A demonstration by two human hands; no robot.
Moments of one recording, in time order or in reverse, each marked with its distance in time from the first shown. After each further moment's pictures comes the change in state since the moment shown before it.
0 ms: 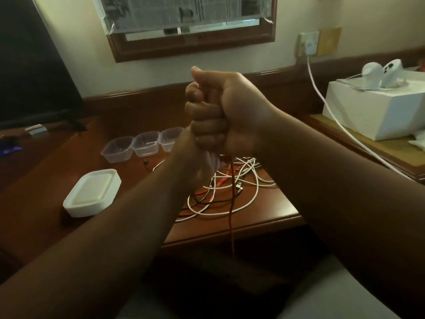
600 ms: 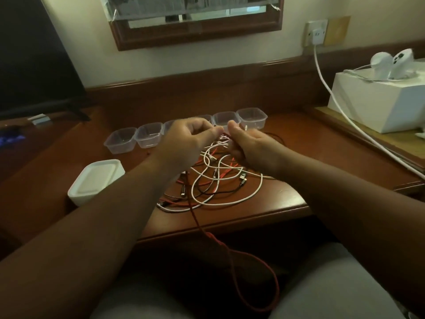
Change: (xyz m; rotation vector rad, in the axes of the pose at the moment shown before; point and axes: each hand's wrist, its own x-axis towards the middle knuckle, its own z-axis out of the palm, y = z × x) left_hand -0.010 0.003 -0.038 0.840 0.012 0.217; right_hand -0.020 0.062 -0.065 -0.890 0.293 0.086
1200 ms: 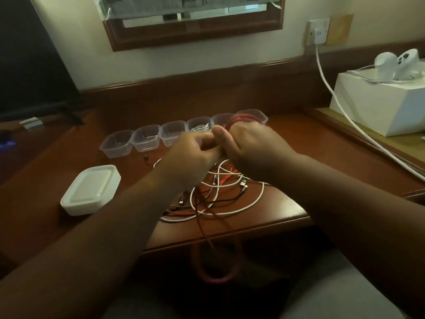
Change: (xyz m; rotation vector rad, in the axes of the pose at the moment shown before) left_hand 0.000 0.005 0.011 -0.126 -0.119 -0.037; right_hand 0.013 -0.017 -0.003 -0.709 0.266 -0.264
